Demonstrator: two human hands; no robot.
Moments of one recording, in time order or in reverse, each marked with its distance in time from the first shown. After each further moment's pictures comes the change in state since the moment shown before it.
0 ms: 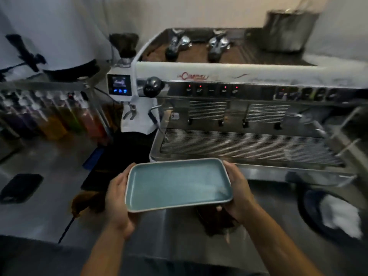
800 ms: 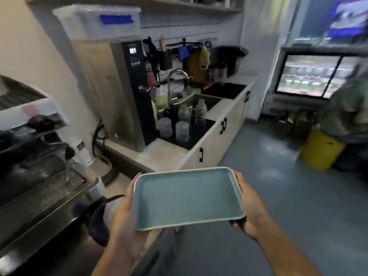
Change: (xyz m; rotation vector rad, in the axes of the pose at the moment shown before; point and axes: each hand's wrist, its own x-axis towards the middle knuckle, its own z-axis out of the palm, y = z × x) left_hand -0.325 -0.209 0.468 0.206 -1.099 -0.446; right_hand -0.445 -0.058 -0.414 0.282 1.188 -0.320
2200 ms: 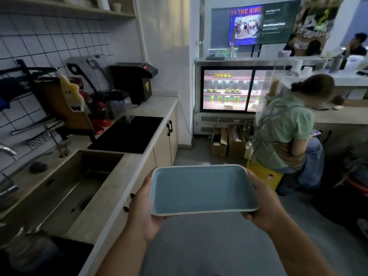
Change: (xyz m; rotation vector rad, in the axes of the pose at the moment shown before) left_hand 0.623 -0.140 0.707 0.010 -0.507 -0.319; right_hand 0.655 -0.337 -0.442 0.270 0.329 -0.124
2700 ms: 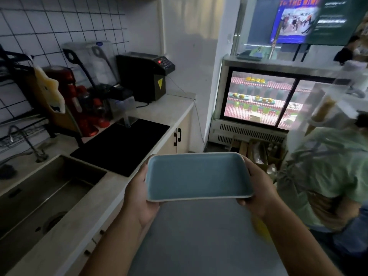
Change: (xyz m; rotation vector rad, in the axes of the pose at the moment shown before) left_hand 0.295 0.046 0.084 -0.142 0.183 0.065; right_hand 0.324 -0.133 0.023 -0.140 -0.096 0.034
